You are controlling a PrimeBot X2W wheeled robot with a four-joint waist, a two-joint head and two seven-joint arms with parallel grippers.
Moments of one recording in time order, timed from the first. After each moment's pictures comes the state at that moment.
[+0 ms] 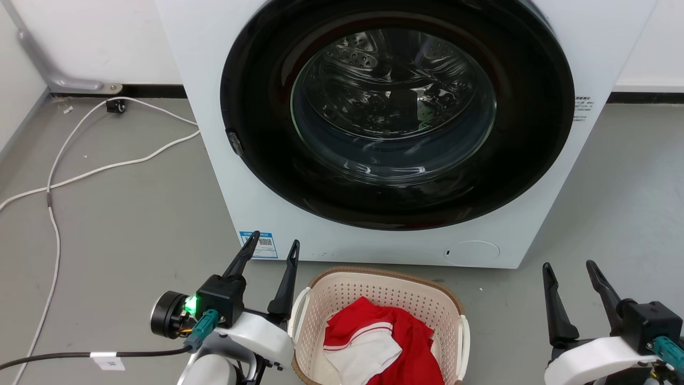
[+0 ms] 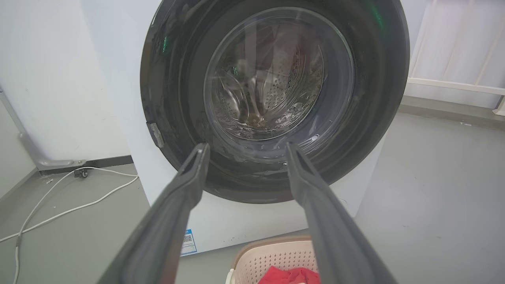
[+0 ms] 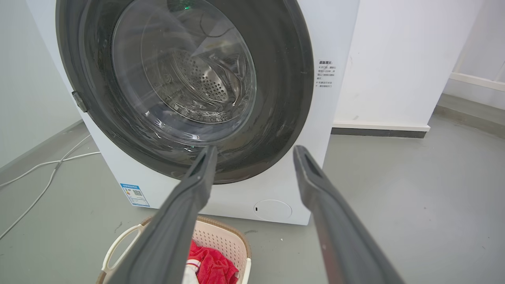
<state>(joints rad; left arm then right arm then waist) -0.17 0.08 -0.21 0.28 -0.10 -0.12 -0.26 0.07 -0.05 -0.06 0.01 0.06 0.13 -0.09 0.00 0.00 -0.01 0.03</state>
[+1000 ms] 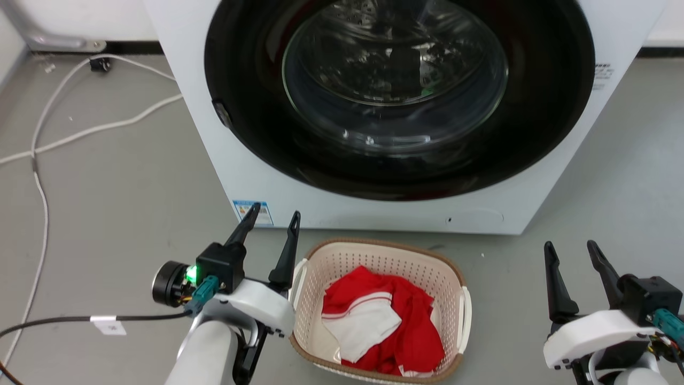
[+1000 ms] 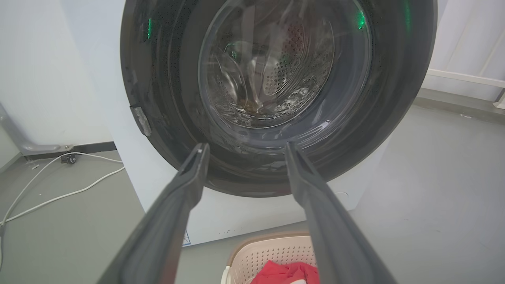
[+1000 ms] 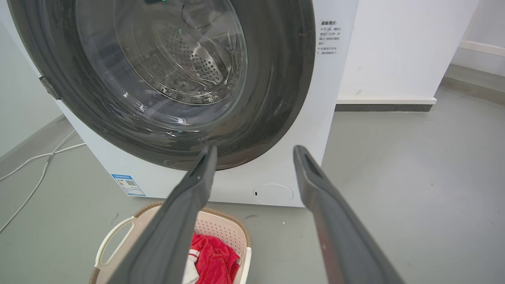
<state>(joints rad) -0.27 0.07 -0.20 0.35 -0.12 -0.13 -0.26 -0.02 -0.05 -0.08 0.09 0.09 0.13 -0.10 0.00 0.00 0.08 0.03</state>
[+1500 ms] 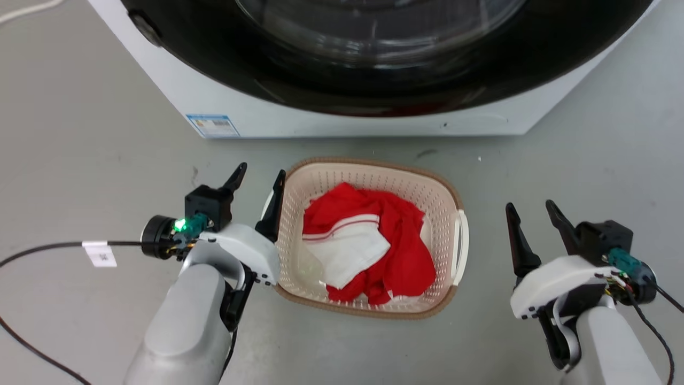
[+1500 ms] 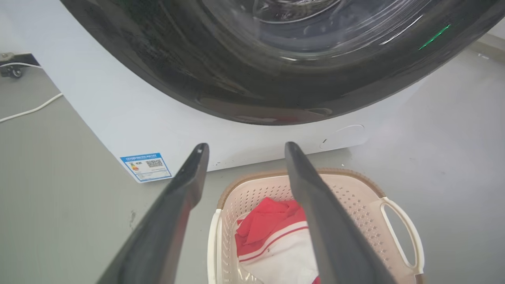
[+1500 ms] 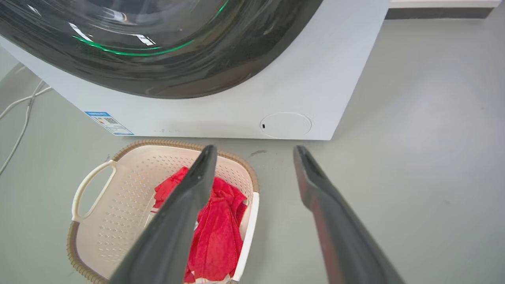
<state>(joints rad) -0.52 0.12 -0.24 0.63 -0.22 -0.13 -0.26 -0.27 -0.05 -0.01 0.38 0.11 0.13 -0.13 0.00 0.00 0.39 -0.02</state>
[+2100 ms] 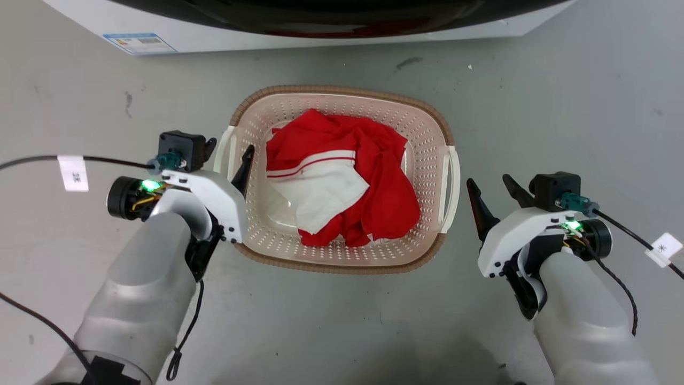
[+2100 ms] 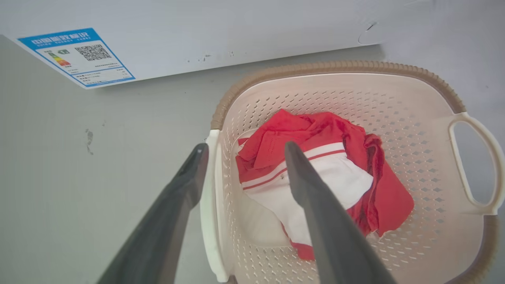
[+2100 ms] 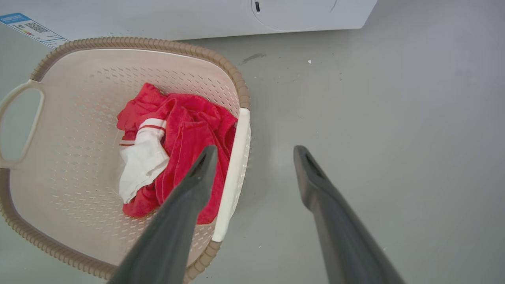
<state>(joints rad) -0.81 0.24 -0.48 0.97 -0.47 -0.13 -0.18 -0.61 -0.05 0.14 0.88 0.22 0.13 -0.19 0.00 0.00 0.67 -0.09</state>
